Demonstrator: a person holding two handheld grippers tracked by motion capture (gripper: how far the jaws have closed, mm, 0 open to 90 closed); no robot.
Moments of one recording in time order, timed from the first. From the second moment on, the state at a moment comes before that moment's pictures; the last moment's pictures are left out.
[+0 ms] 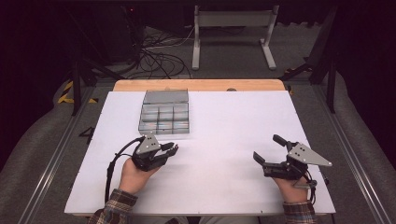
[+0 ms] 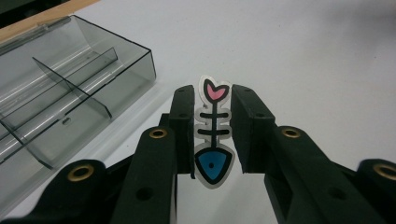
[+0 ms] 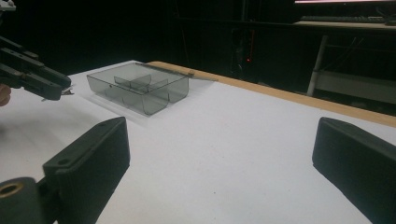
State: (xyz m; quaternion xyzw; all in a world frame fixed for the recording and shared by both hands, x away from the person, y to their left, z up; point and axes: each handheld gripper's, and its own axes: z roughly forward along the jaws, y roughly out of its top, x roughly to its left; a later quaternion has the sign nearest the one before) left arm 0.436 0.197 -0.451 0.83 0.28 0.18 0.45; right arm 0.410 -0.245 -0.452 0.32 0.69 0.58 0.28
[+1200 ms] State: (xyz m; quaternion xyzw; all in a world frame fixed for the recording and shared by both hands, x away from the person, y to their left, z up) left arm 0.463 0.185 -0.432 0.82 0.29 0.19 0.45; right arm 0.411 -0.241 -0.454 0.31 0.70 0.58 0.27
